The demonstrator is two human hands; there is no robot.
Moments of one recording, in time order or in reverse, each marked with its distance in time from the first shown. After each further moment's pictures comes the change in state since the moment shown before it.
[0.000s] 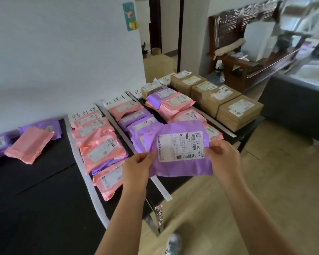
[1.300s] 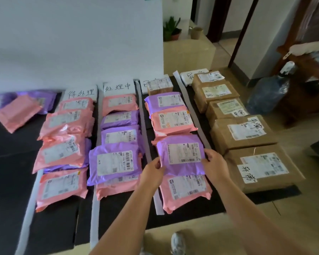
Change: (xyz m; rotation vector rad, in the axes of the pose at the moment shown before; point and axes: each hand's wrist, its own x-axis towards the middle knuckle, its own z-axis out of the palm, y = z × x) left_hand 0.191 -0.014 0.284 0.381 0.004 -0.287; right_hand 0.368 0.115 0.040 -0.395 -0.628 0.002
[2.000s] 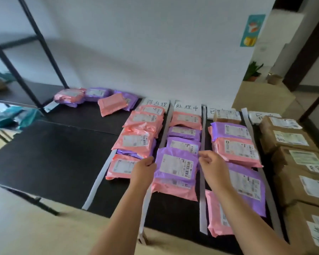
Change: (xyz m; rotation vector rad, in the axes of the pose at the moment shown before) left_hand -0.085 -0.081 -0.167 -0.332 0.528 -0.059; right_hand -0.084 -0.157 0.089 0.061 -0.164 -0.478
